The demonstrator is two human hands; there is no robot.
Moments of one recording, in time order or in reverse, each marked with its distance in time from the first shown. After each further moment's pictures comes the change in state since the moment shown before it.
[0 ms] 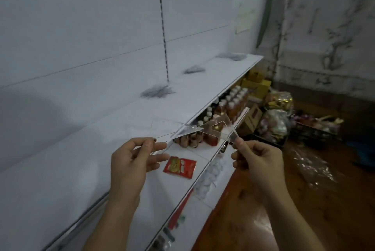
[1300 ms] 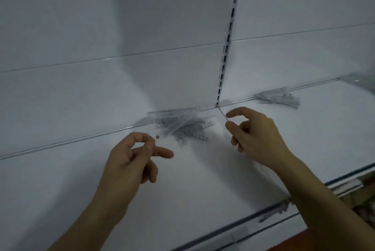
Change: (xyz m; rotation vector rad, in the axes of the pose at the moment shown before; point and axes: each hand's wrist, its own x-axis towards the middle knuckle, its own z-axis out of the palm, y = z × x) left_hand 0.258 -0.044 0.104 0.146 0.396 -0.114; right_hand 0.436 0.047 0.211 -0.462 -0.911 -0.380
